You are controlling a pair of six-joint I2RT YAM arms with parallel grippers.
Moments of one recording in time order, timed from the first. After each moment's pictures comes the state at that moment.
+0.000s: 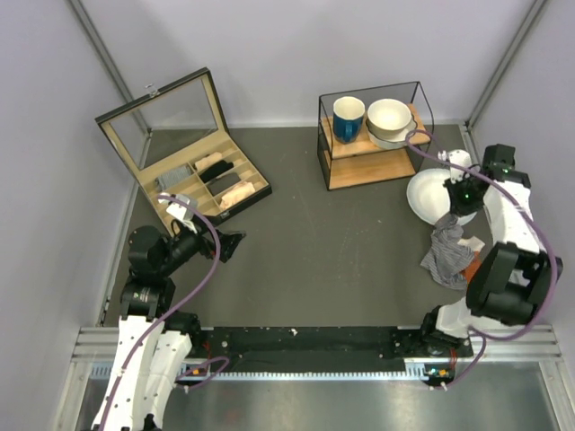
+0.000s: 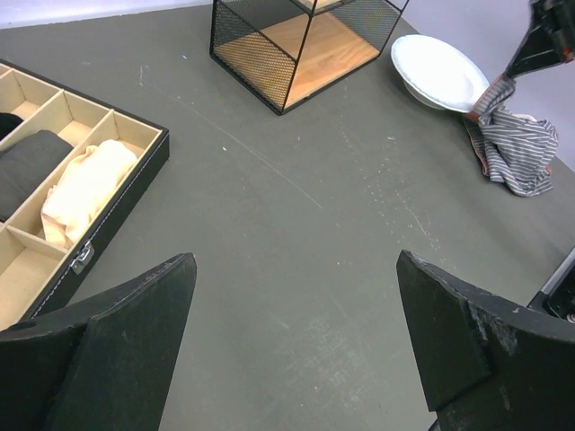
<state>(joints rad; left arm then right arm) -0.07 0.48 0.58 -0.24 0.64 -0.20 -0.32 1.52 1.20 -0.82 -0.24 -0.69</state>
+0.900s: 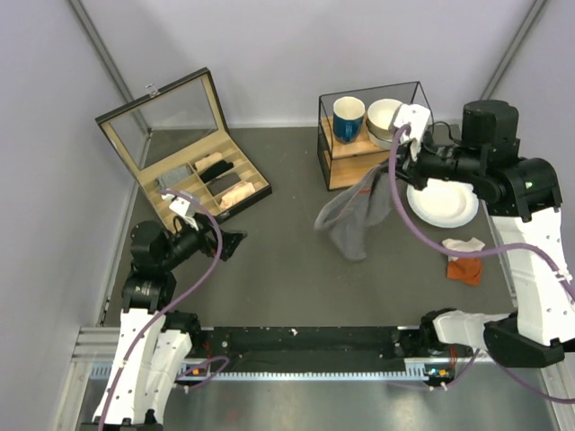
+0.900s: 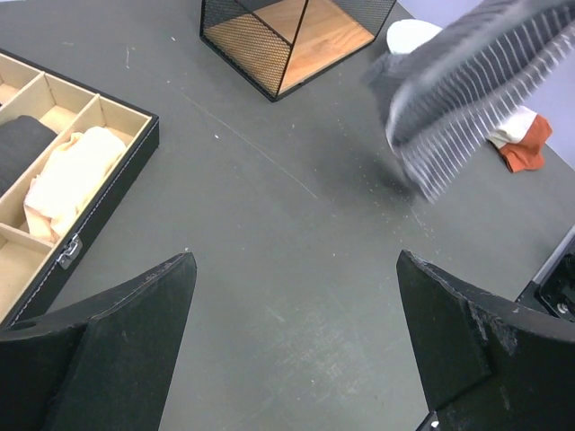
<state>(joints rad) -0.04 0.53 0.58 -0.23 0.68 -0.19 0.29 1.22 1.83 -1.12 -0.60 -0.63</state>
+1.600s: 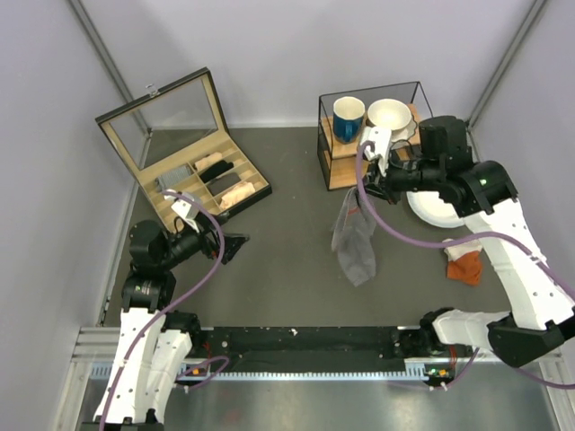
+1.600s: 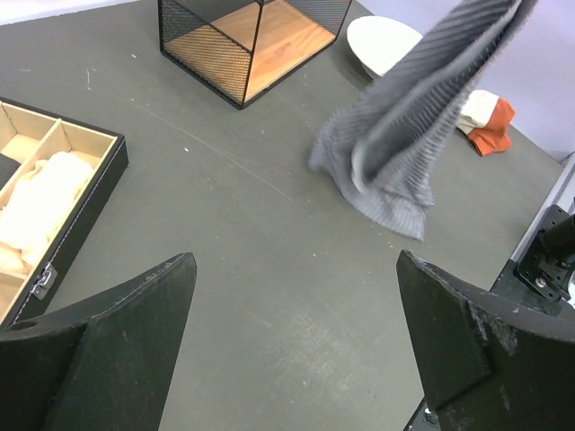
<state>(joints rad) -0.03 0.54 0.58 -0.20 0.80 -0.17 0.45 1.24 1.61 -1.00 -0.61 -0.59</state>
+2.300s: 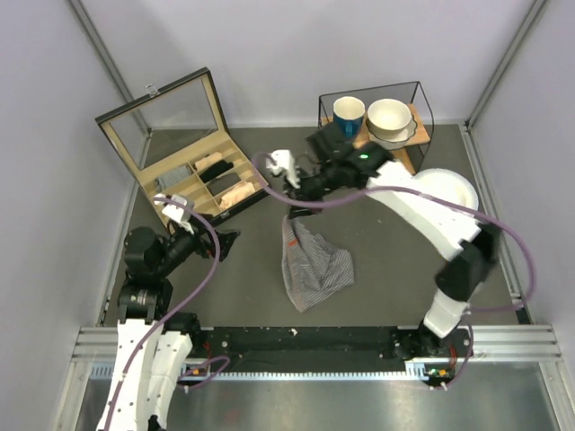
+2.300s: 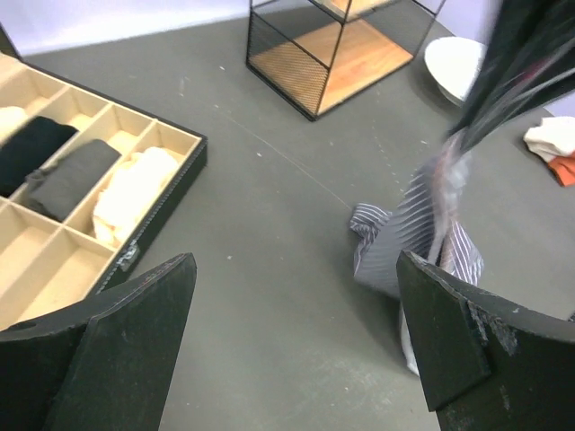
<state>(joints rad) -0.03 0.48 0.60 -0.27 0.63 -0.13 0.76 1.64 1.77 -0.98 -0.65 -0.56</state>
